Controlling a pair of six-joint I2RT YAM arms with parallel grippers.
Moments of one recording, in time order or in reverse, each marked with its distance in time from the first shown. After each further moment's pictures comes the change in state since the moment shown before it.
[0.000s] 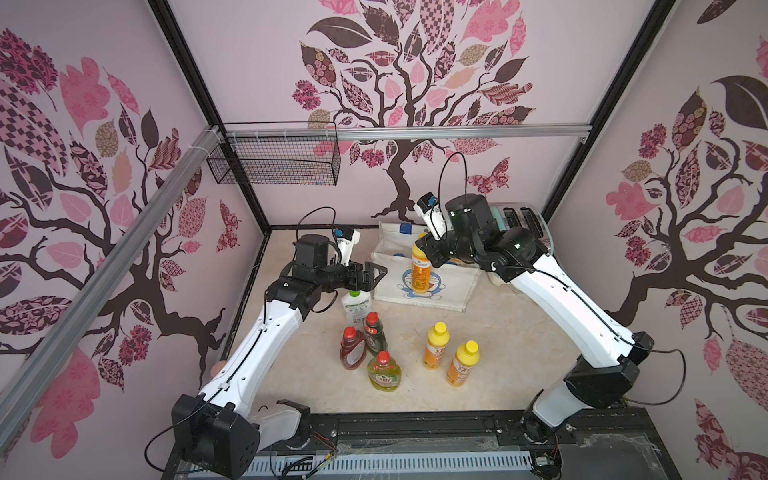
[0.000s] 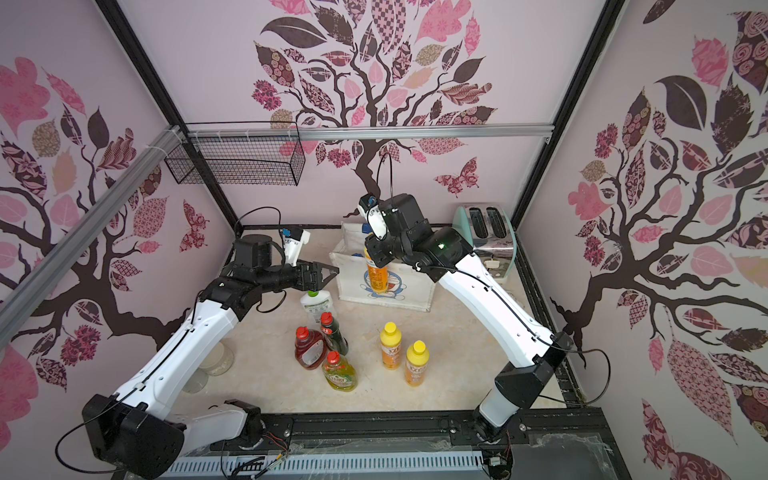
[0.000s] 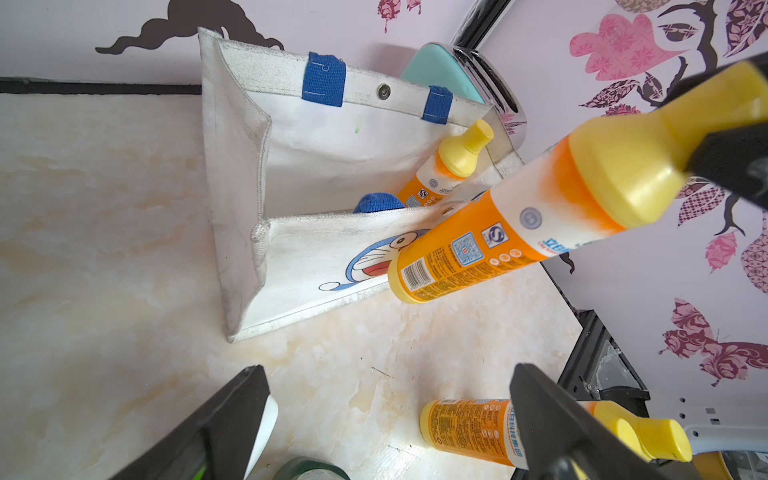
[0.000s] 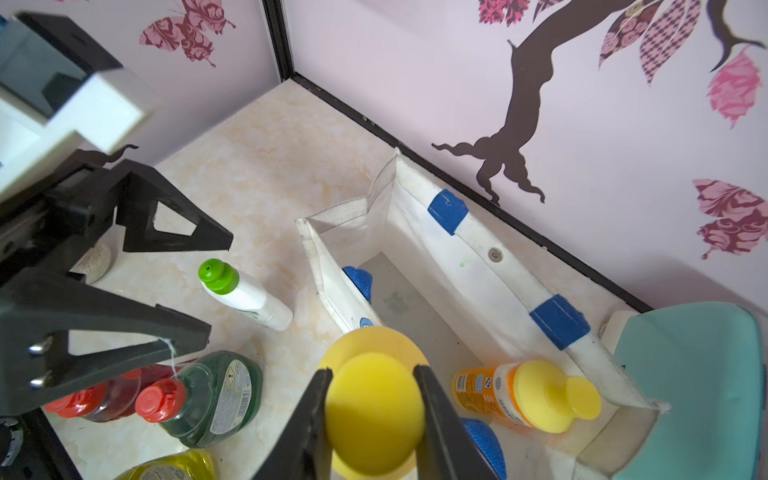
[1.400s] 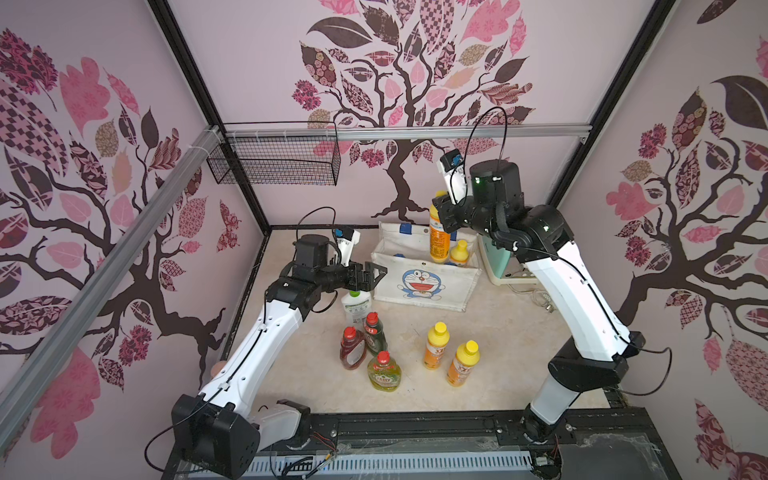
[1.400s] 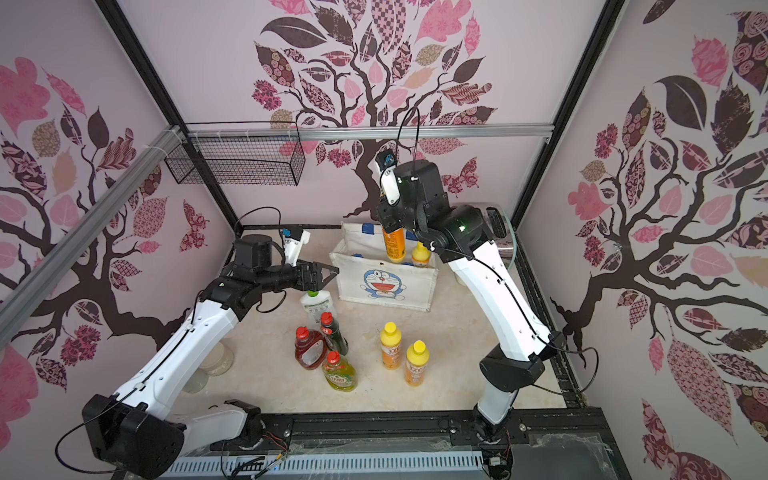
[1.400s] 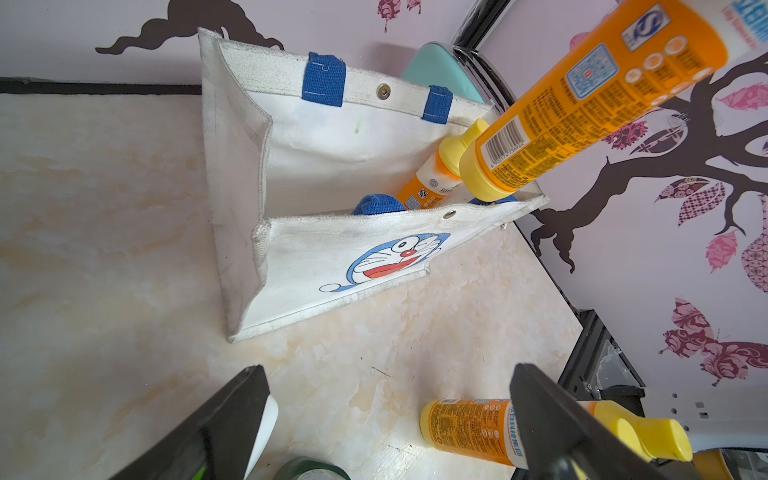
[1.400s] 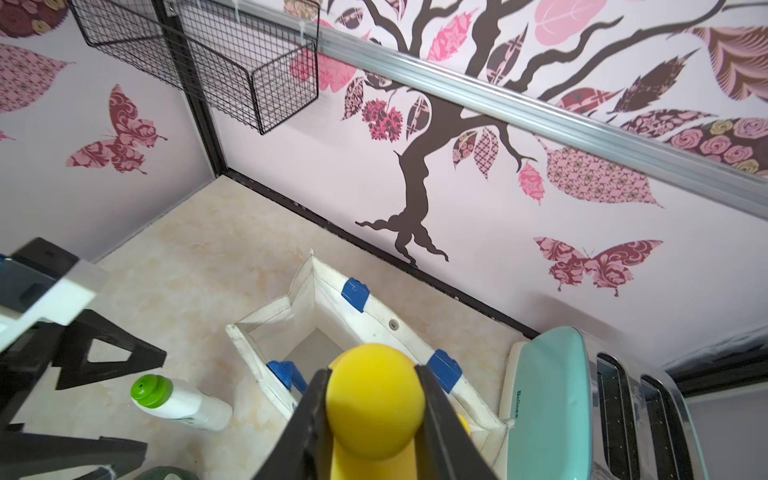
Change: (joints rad) left arm 0.000 0.000 0.000 0.000 0.000 0.001; right arm -0.070 0.108 0.346 -0.071 0.161 -0.021
